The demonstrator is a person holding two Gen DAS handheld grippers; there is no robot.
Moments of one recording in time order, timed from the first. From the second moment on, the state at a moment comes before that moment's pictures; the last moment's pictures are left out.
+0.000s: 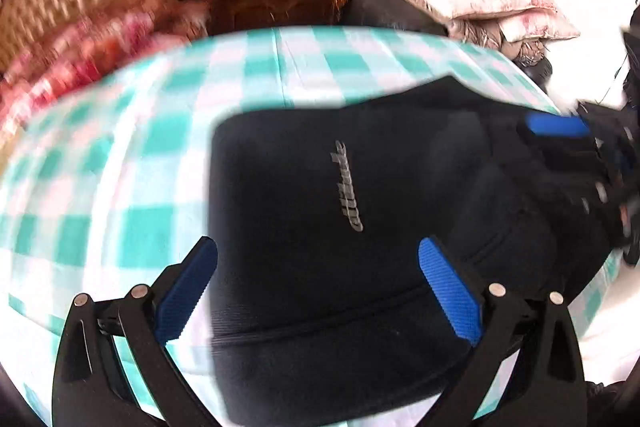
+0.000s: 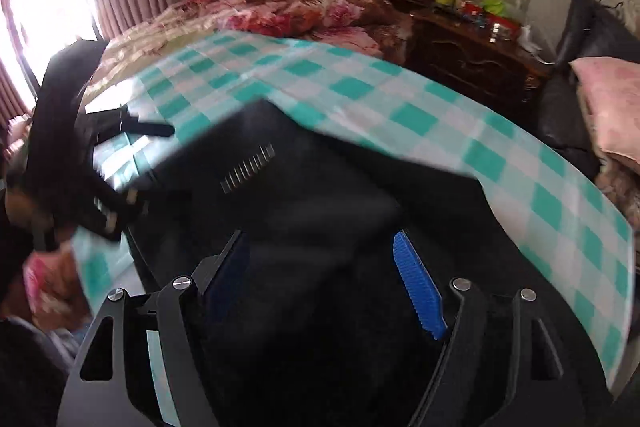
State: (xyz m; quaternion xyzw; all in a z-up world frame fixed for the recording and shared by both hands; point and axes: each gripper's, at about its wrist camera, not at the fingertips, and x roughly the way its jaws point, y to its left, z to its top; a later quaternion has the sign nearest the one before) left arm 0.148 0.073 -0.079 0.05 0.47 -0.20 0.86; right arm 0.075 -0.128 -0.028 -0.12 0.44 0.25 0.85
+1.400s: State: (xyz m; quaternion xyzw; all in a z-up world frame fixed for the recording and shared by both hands) left arm 0.226 0.024 -0.098 0.10 0.47 -0.12 0.87; right arm 0.241 -0.207 -0.074 0.18 0.53 0.27 0.78
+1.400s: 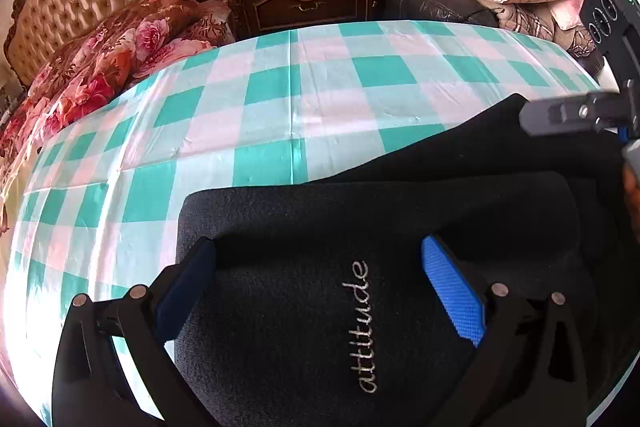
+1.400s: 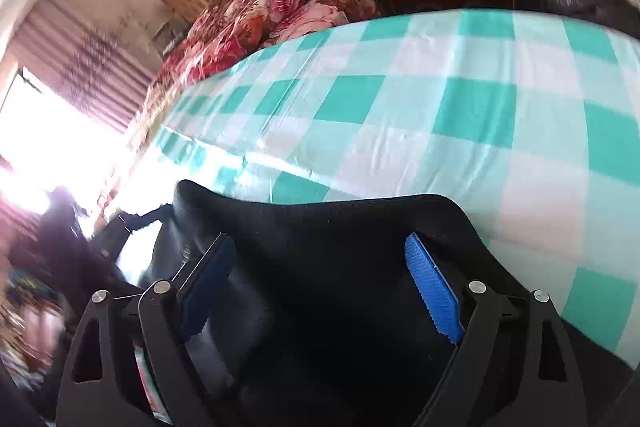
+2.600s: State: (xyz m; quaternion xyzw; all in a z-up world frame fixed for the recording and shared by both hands) left arm 0.122 -0.160 -0.084 0.26 0.39 -0.24 0.85; right arm -0.139 -0.452 -0.061 0.40 0.44 -0.07 0.80
